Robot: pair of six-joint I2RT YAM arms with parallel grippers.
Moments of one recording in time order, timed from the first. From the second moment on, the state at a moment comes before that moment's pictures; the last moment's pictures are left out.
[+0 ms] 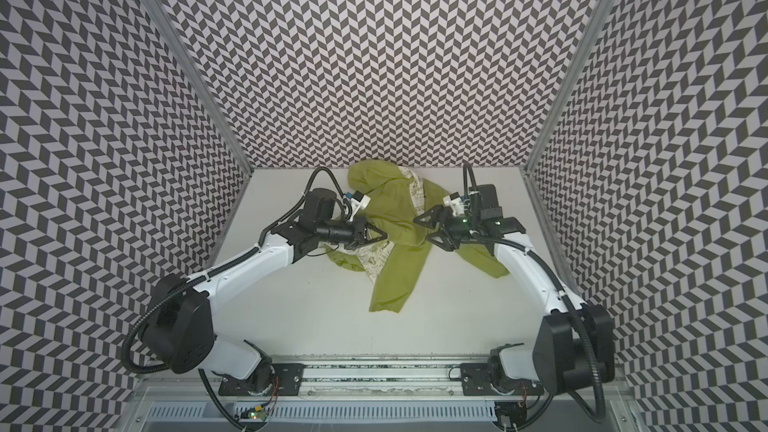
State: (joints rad) left arm -0.50 1.50 1.09 -0.05 0.92 -0.77; right arm 0.15 1.35 1.04 -0.34 -0.89 0.99
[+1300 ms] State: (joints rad) left arm -0.51 1.52 1.11 0.42 1.00 -1.14; right arm 0.37 1.44 0.94 0.51 -0.64 1.84
